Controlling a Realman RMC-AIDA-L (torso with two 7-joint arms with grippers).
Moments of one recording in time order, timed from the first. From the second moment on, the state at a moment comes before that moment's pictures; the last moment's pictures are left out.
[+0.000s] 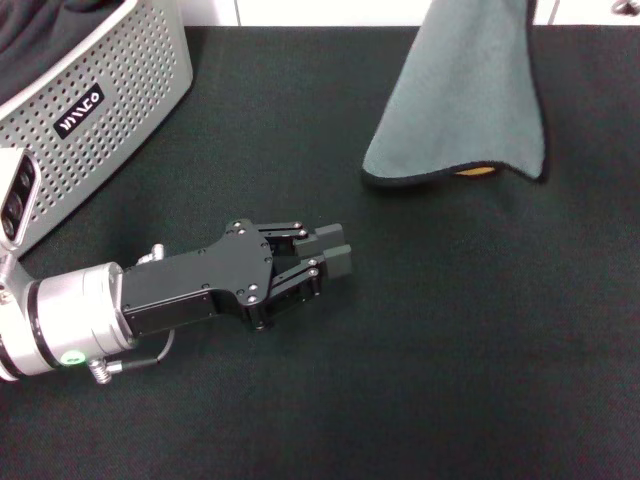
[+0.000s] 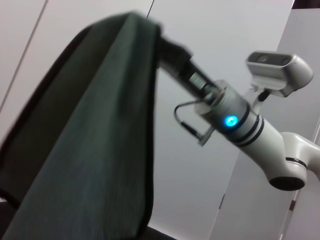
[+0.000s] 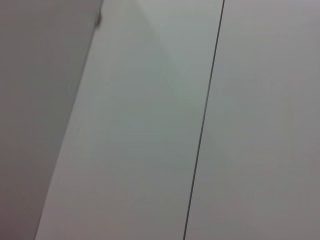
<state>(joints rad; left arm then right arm) -0.45 -2.10 0.75 0.32 1.73 1.77 -1.11 0.29 2.01 -1.60 -1.27 -0.69 -0.74 0.89</state>
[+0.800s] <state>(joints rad) -0.45 -2.10 0.76 0.32 1.73 1.67 -1.10 0.54 2.01 -1.86 -1.14 -1.10 -0.47 1.23</state>
